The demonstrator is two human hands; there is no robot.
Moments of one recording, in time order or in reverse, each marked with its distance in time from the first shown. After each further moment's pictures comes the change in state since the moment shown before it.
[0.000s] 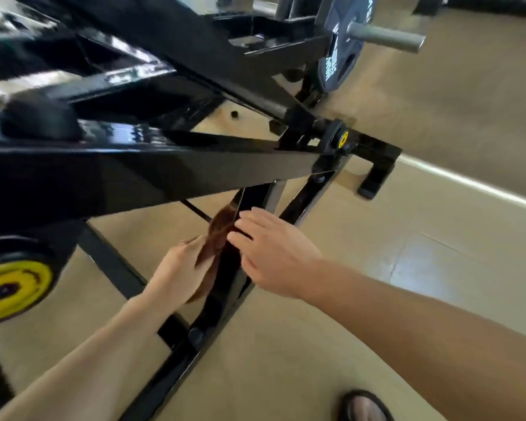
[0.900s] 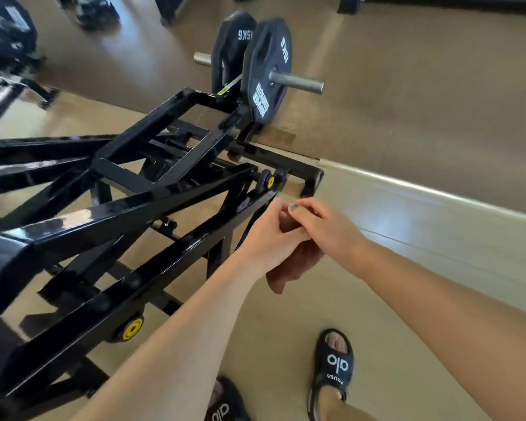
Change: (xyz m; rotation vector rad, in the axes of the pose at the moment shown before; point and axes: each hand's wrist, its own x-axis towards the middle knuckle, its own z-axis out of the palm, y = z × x) left_hand -0.071 0.402 -0.135 -0.446 -0.357 0.046; right_hand -0.153 0.066 -0.324 1.180 0.173 1.010
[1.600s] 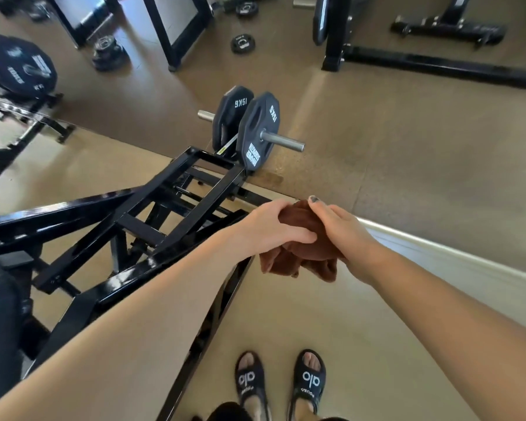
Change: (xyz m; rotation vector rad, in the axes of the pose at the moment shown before) left_hand -0.009 0.237 -0.078 0.104 -0.231 -0.003; right_hand -0.060 -0.173 -0.154 0.275 0.053 0.215
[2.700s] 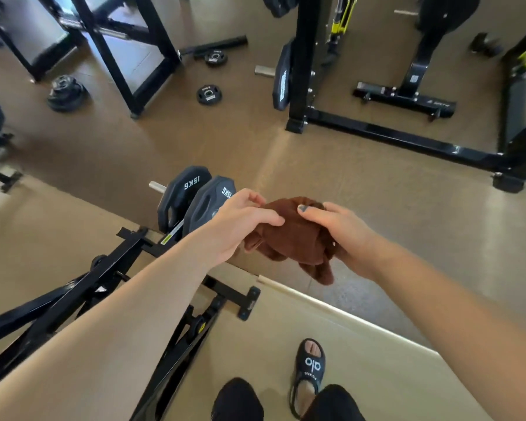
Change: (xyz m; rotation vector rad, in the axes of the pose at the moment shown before) left_hand 0.269 0.282 -0.115 -0.513 0.184 -0.090; right_hand 0.202 -0.290 -0.240 0.166 -0.122 -0.035
